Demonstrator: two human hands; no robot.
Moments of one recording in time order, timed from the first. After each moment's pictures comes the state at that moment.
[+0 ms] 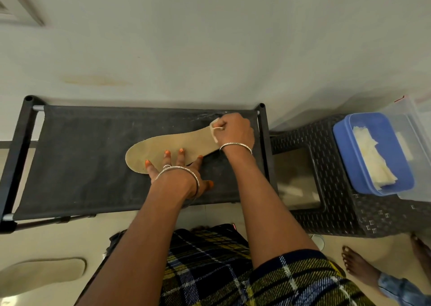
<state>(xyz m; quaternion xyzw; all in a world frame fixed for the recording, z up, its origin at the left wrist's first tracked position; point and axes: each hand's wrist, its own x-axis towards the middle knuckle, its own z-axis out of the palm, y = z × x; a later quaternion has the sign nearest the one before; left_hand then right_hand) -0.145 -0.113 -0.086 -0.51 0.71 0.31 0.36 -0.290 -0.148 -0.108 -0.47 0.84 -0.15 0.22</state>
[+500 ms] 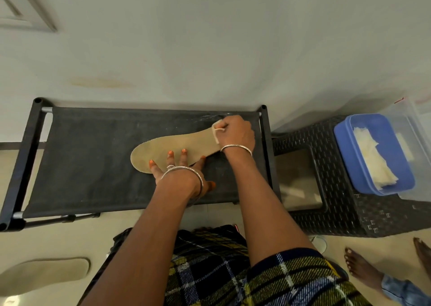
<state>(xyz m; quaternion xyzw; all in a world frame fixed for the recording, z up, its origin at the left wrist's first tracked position) -0.146 -0.111 -0.087 -0.51 0.72 0.30 0.36 -0.288 -0.147 -0.111 -0.46 0.85 -0.15 0.21</state>
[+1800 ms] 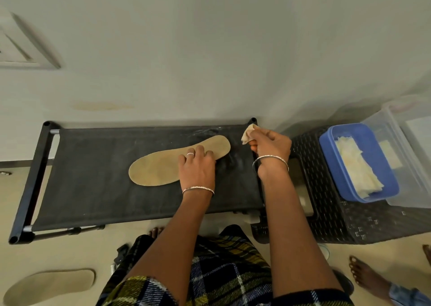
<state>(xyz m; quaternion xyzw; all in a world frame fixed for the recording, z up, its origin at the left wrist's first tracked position) -0.198 -0.112 -0.119 -0.61 0.79 0.06 0.01 -0.343 -0.113 -0.061 -0.10 0.77 -0.54 0.34</state>
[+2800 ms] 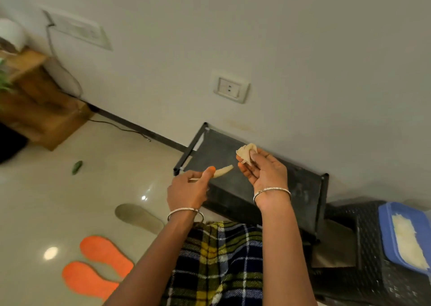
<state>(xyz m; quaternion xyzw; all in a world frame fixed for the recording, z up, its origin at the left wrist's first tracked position) 0.044 0.059 0.073 -0.74 0.25 0.42 -0.46 -0.098 -0.002 0.124 -0.19 0.54 -0.51 0.64</state>
